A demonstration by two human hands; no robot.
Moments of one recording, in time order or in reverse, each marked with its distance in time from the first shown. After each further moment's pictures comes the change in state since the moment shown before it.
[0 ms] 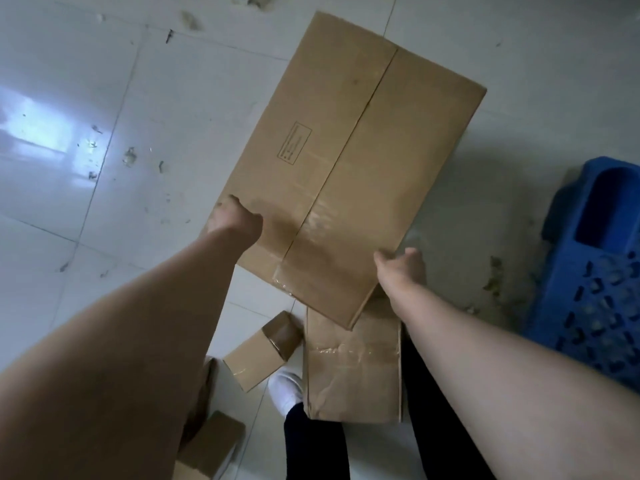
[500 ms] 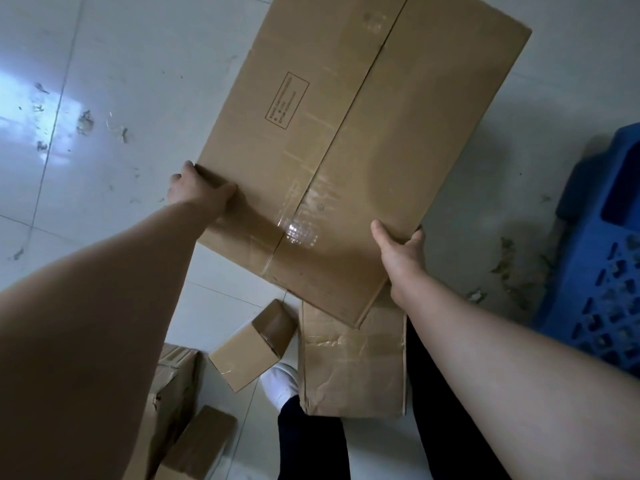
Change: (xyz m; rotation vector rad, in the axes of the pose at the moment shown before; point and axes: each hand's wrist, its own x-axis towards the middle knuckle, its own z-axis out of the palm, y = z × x) left_hand 0.077 -0.038 0.025 -0.074 0.015 0.001; right_hand 0.034 0.018 0.040 0.356 -0.082 0.046
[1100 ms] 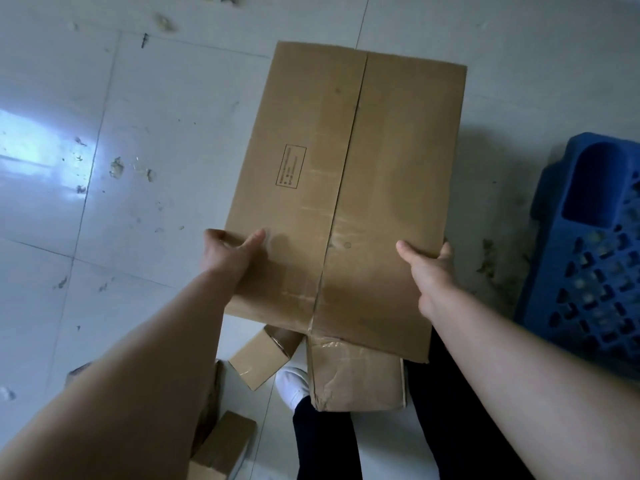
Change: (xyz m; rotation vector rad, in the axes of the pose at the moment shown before) left_hand -0.122 0.011 -0.028 -0.324 -0.126 -0.148; right_hand -0.042 -0.026 -0.088 0.156 0.044 0.028
